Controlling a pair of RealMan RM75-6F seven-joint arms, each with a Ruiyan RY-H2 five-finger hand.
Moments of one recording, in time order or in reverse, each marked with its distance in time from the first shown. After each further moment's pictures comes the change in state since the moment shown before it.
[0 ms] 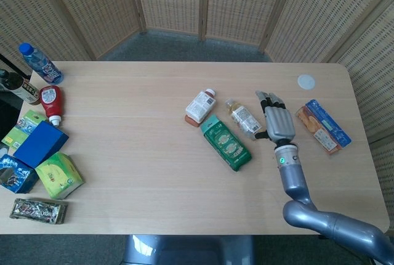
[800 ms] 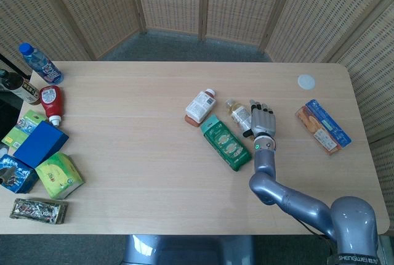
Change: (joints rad) left arm -0.014 -0.020 -0.002 0.023 -0.022 -0.030 0.015; right arm 0.232 -0.267 0.035 0.423 0.487 -0.089 -0.233
